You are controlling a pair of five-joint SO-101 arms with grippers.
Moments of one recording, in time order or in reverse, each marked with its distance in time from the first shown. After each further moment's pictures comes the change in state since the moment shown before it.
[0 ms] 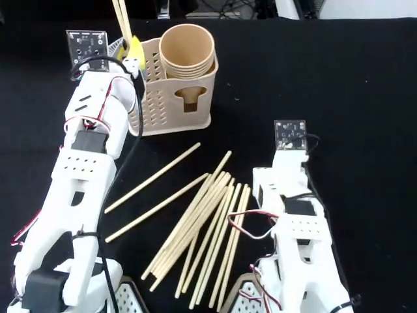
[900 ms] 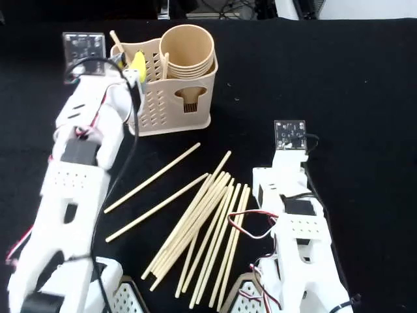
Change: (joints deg) left arm 0.0 -11.4 -0.3 18.4 0.0; right arm 0.0 0.0 0.0 0.0 0.0
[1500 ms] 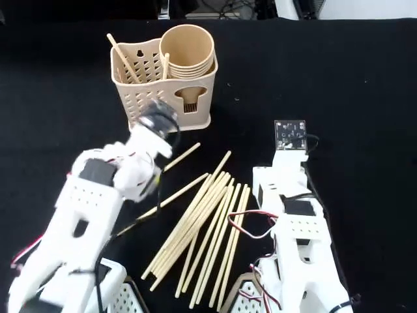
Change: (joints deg) left arm 8.4 -0.3 11.3 42.6 -28.7; right arm 0.0 0.0 0.4 -1.4 0.0
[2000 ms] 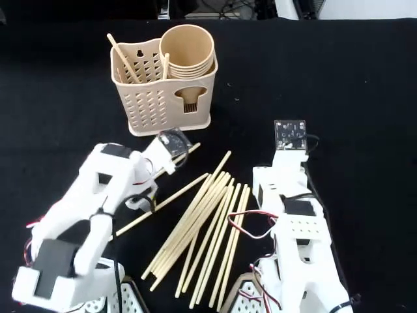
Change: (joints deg) left arm -4.6 25.7 0.3 -7.9 -19.4; right arm 0.0 0.0 0.0 0.0 0.0
